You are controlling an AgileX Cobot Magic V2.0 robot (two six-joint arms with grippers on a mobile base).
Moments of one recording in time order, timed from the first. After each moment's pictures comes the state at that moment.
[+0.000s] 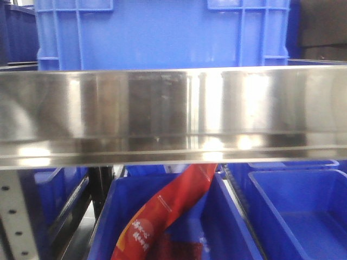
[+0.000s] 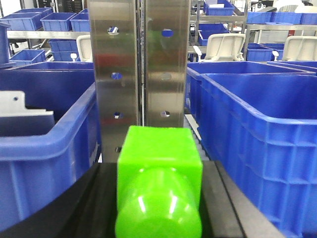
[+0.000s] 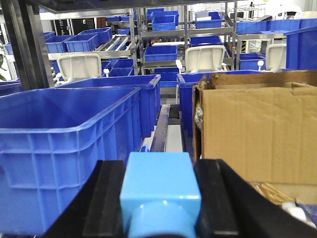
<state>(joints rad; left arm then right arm) 0.01 0.33 -0.67 0.05 0.47 -0.03 0.13 0.26 -0.62 0.07 0.43 0.04</state>
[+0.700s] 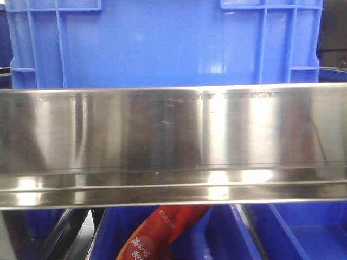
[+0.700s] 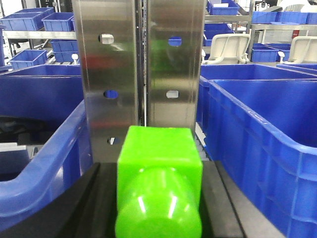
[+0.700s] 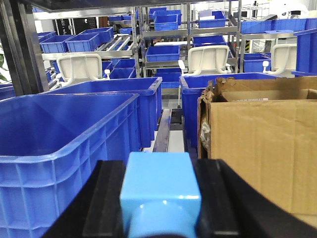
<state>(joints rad) 0.01 0.33 -0.67 0.05 0.47 -0.03 0.13 0.26 -0.62 0.07 0.43 0.04</state>
